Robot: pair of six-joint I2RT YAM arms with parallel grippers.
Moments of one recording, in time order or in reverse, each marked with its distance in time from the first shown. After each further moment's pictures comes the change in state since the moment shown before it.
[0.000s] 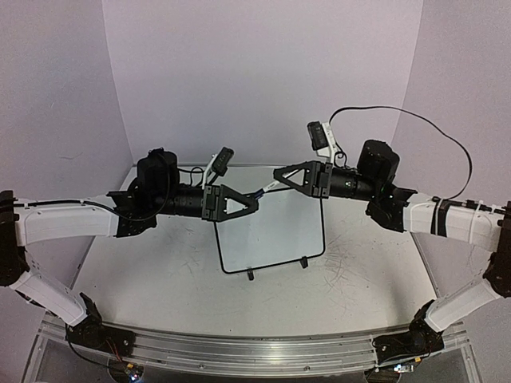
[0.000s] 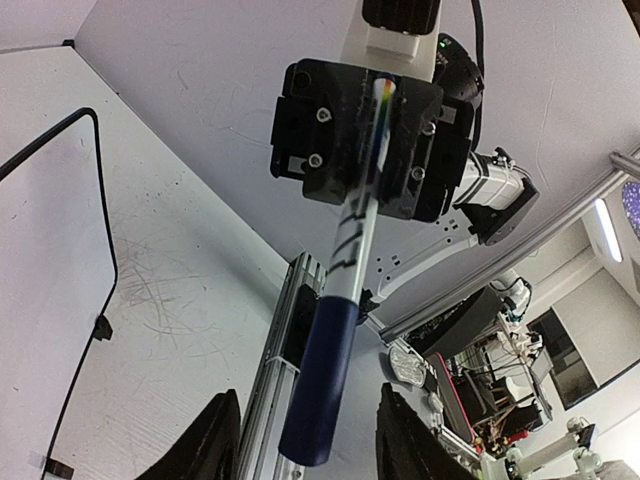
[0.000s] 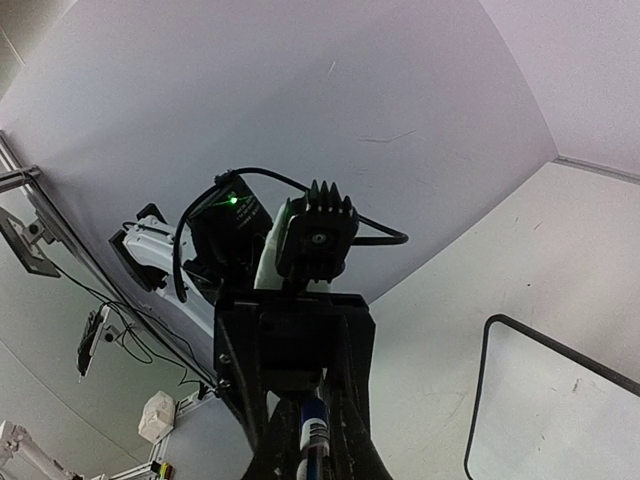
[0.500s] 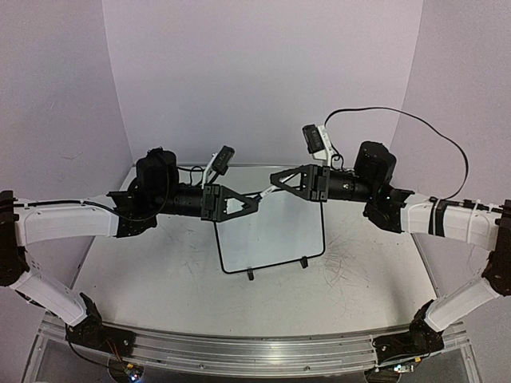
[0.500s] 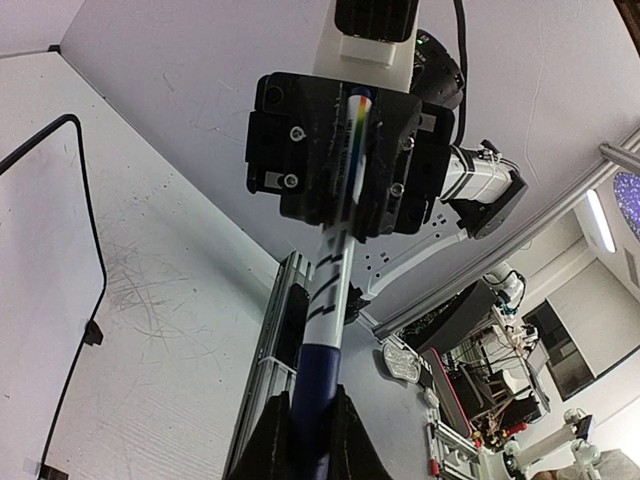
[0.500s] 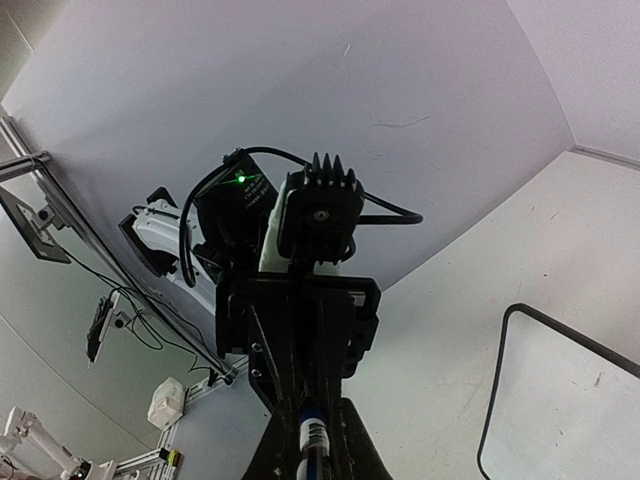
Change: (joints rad) left arm -0.003 0.000 0.002 0.022 0.017 0.003; right arm 0.020 0.015 0.000 0.008 -0.040 0.000
